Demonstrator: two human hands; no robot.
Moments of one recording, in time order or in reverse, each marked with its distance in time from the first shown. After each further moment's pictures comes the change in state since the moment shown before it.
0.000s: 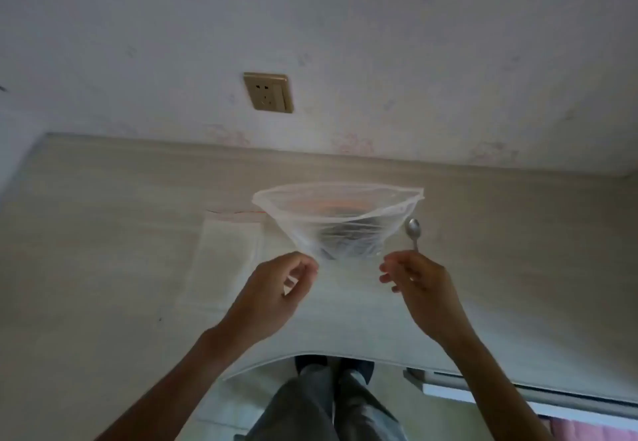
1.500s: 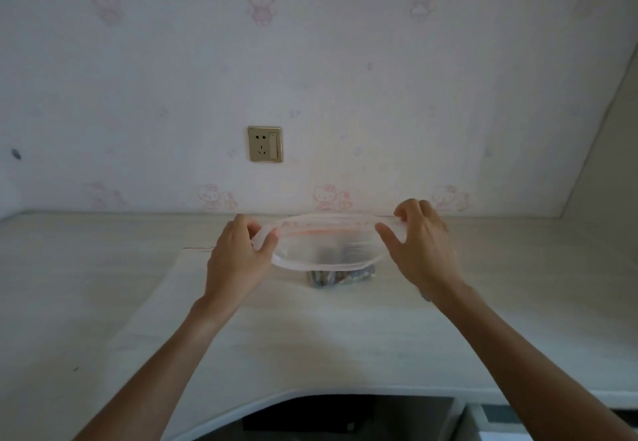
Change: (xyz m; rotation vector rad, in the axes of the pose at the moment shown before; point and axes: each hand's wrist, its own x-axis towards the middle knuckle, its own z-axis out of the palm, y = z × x) left_hand 0.012 -0.099 0.061 0.083 0.734 -0.072; right_hand 0.025 0.078 0.041 -0.620 0.765 -0.665
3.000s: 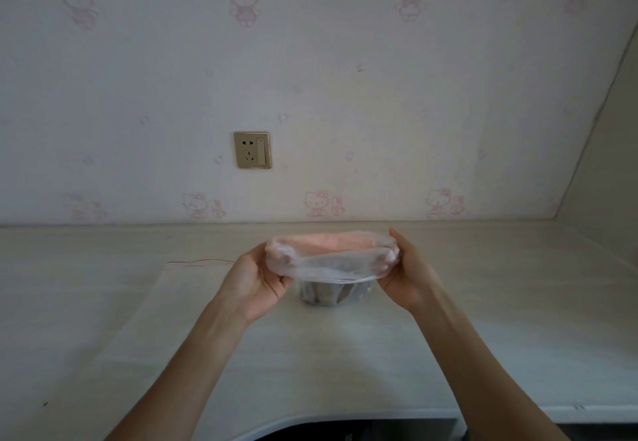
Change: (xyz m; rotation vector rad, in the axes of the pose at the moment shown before) left_hand 0.016 0.010 0.042 -1.739 -0.599 -0.844; right_hand 0.008 0.018 0.043 1.826 -0.363 0.962
